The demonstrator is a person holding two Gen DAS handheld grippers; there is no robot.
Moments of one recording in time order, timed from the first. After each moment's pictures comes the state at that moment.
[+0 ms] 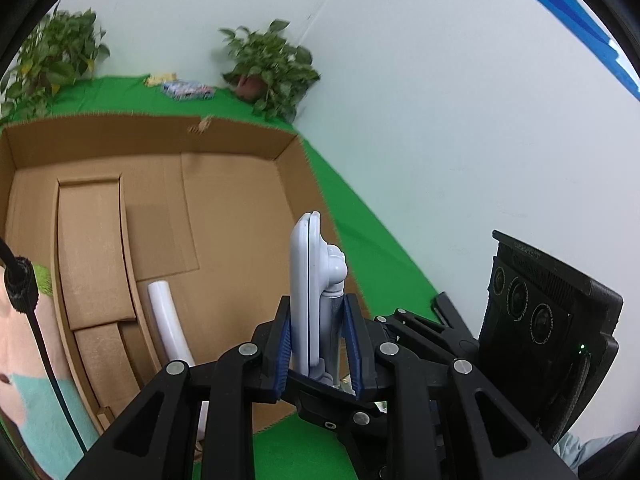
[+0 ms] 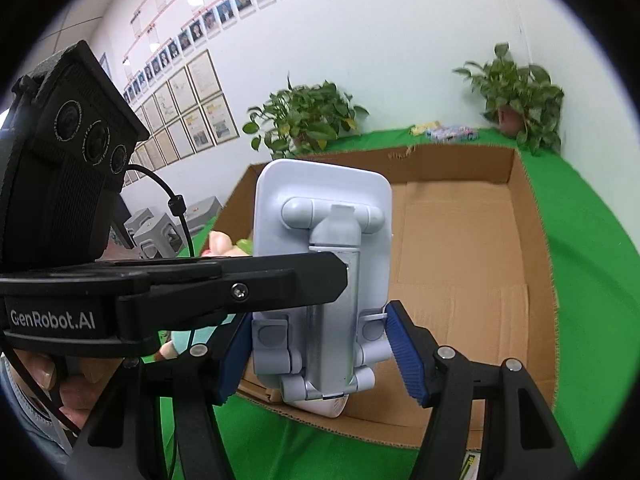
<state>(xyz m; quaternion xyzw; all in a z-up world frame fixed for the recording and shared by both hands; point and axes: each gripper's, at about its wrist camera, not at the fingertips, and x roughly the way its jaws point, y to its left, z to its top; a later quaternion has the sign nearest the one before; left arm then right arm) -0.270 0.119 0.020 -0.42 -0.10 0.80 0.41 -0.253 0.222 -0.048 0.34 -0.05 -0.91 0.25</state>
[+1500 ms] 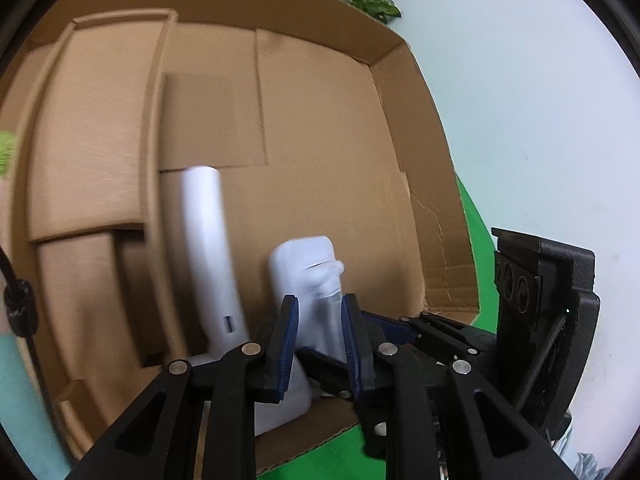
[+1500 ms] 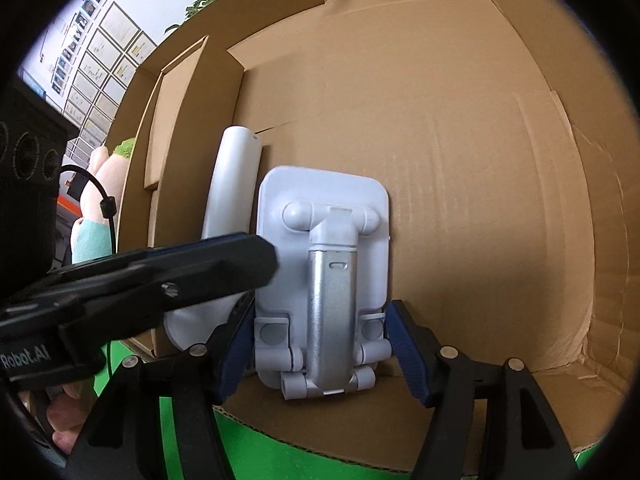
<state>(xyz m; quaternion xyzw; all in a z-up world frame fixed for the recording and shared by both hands) -0.301 0.126 -0.097 -0.53 -0.08 0.78 0.32 -0.270 0.256 -0.165 0.53 -0.11 -0.82 0.22</state>
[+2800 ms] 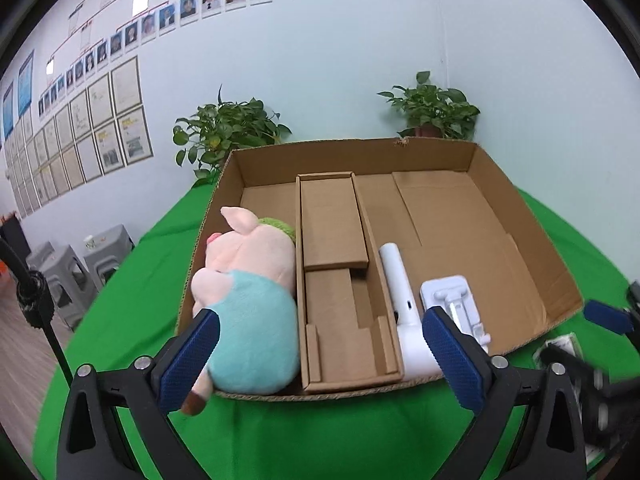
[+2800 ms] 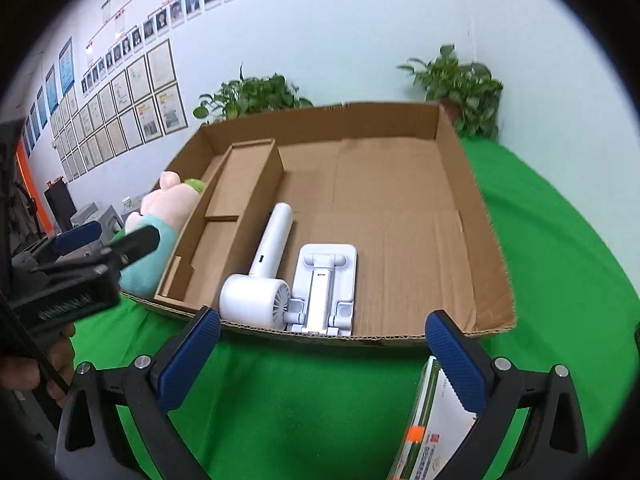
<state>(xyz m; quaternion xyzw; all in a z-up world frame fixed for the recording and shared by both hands) -0.146 0.053 -0.037 -0.28 0.06 0.96 0.05 -0.160 0.259 -0.086 0.31 0.00 -0.94 0.14</state>
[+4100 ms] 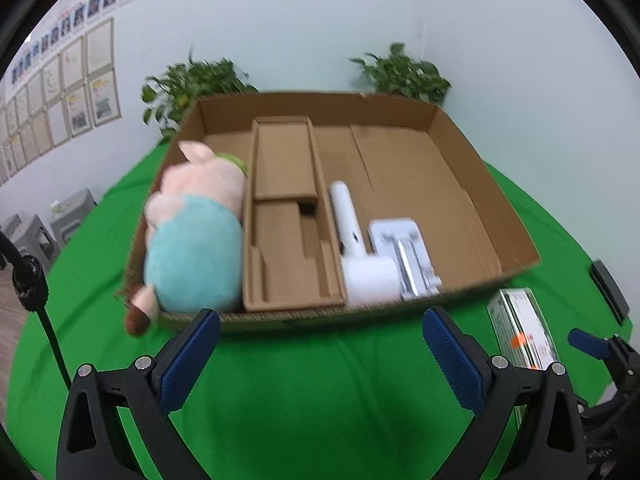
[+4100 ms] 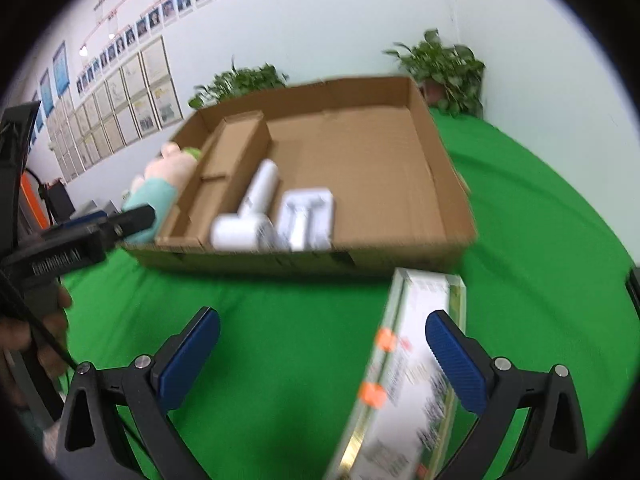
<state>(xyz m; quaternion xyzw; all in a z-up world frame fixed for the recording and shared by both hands) -0.115 0.067 -0.065 -0.36 0.03 0.92 0.13 -0.114 0.310 -0.128 0.36 -0.02 -0.92 0.13</state>
